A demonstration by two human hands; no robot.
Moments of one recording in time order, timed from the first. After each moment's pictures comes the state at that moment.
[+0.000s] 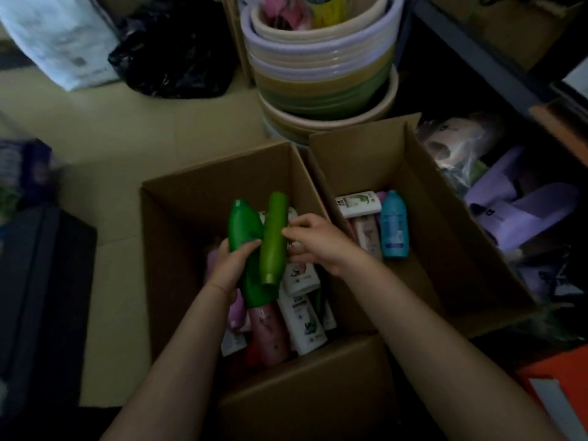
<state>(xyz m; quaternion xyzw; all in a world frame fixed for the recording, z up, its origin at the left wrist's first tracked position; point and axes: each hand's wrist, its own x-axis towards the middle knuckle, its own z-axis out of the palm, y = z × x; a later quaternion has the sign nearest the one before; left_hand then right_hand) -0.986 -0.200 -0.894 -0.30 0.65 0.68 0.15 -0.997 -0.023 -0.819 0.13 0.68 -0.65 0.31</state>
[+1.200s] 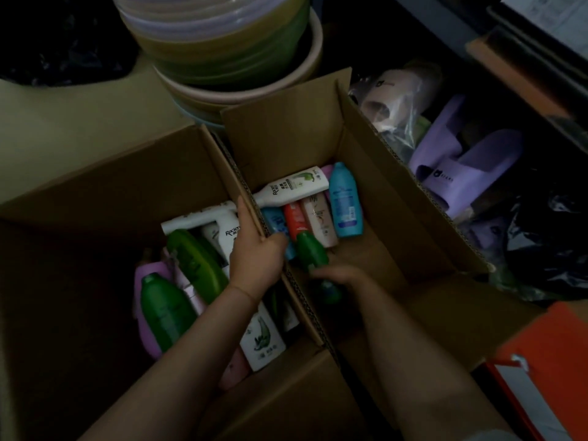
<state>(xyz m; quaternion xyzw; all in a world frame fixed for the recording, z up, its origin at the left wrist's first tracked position) -0.997 -0.049 -0.879 -0.11 0.78 0.59 0.17 -0.976 0.129 -1.029 0.27 0.70 -0.56 0.35</state>
